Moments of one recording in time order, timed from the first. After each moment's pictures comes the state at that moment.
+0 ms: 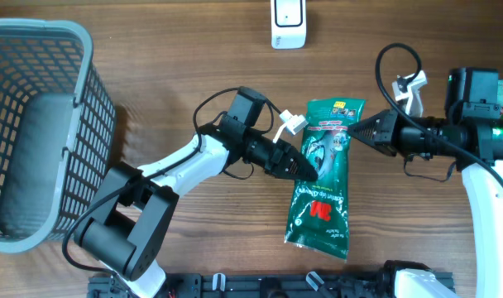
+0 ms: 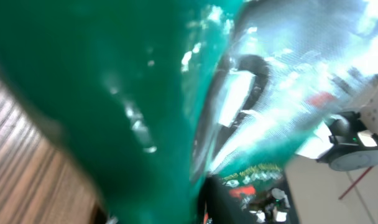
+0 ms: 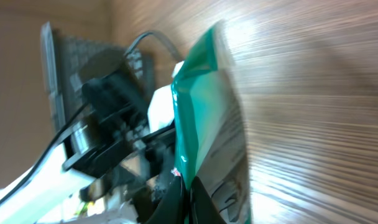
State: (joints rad) left arm -0.57 1.80 0.99 -0.09 1.42 -0.48; right arm -0.09 1.26 1.25 -1.15 -0.84 0.31
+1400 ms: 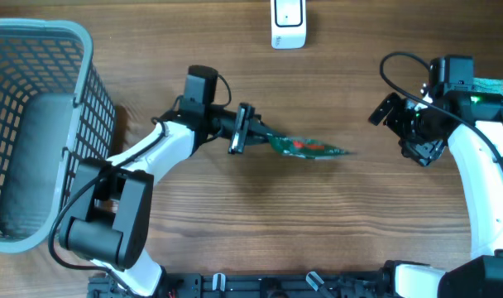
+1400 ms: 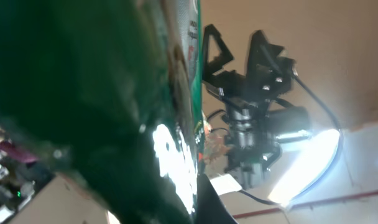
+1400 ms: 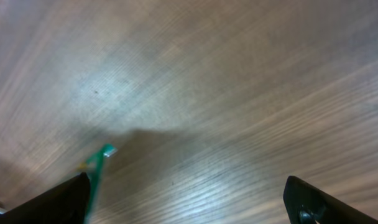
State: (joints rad) left arm -0.32 1.80 0.99 0.11 1.51 -1.92; right arm -0.09 1.45 1.25 -1.10 -0.19 0.58
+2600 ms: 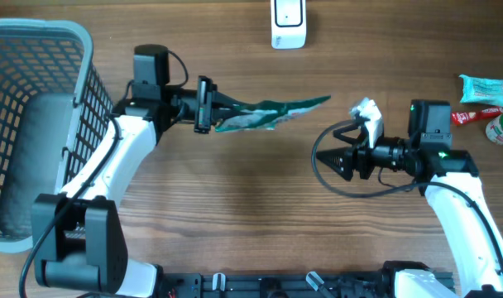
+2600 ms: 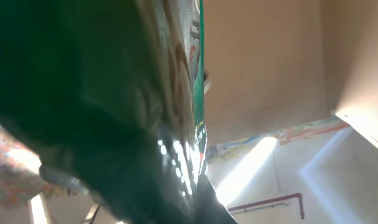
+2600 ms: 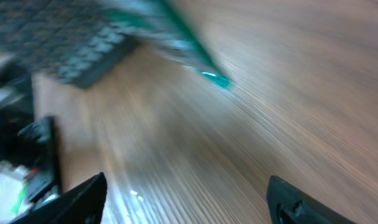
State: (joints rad) left arm -0.12 1.65 1.08 -0.15 1.53 -2.09; right arm -0.04 1.25 0.78 -0.57 -1.04 -0.52
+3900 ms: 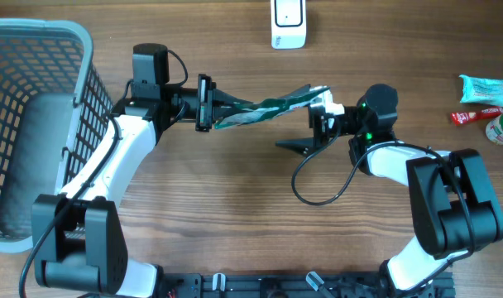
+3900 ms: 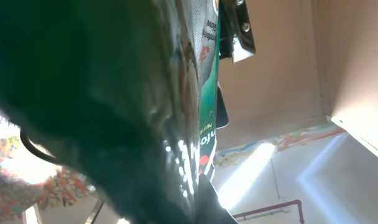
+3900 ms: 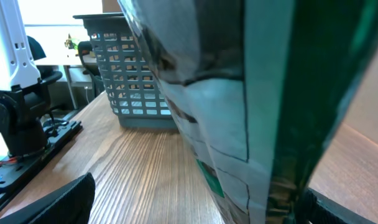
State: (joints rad) left arm -0.13 1.65 1.09 -0.15 1.49 -2.09; right arm 0.19 1.83 0.72 1.14 -1.39 0.00
